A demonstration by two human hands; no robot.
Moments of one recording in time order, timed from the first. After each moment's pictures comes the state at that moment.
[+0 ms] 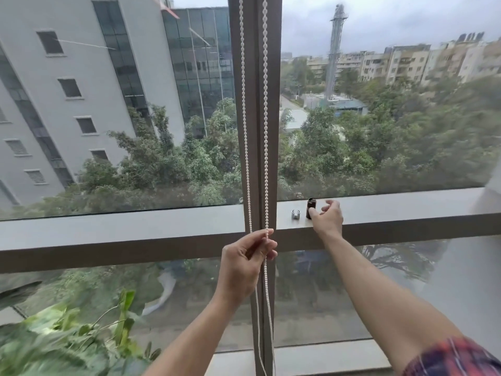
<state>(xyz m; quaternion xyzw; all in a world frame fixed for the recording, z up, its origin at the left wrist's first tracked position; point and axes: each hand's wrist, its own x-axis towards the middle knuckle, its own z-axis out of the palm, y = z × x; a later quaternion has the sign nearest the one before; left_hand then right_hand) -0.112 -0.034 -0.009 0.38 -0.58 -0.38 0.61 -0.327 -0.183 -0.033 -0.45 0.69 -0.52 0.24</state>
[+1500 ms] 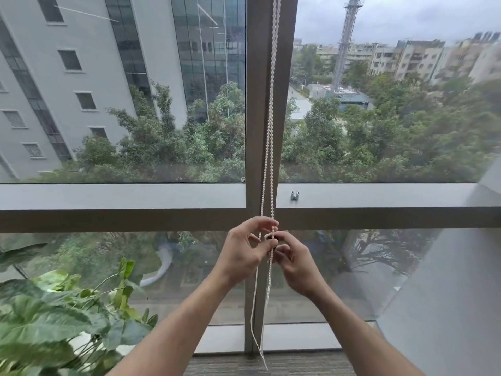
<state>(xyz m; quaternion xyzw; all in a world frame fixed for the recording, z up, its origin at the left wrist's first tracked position) -0.105 -0.002 -0.009 0.41 -0.68 -0.31 0.52 -0.260 -0.015 -0.062 -0.67 0.41 -0.48 0.39</state>
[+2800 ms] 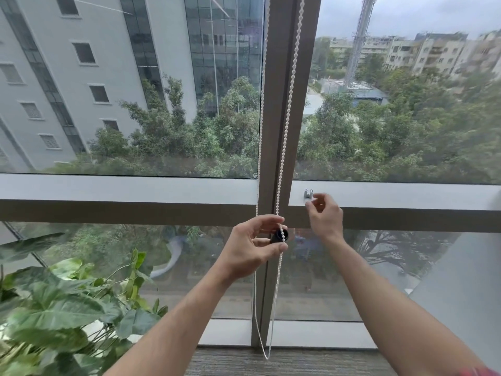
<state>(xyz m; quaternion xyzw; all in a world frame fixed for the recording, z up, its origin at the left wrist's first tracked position) -0.085 -0.001 -0.009 0.39 -0.63 -0.43 0.51 -0.288 -0.118 -0.041 -0.56 0.62 -0.51 0.20</state>
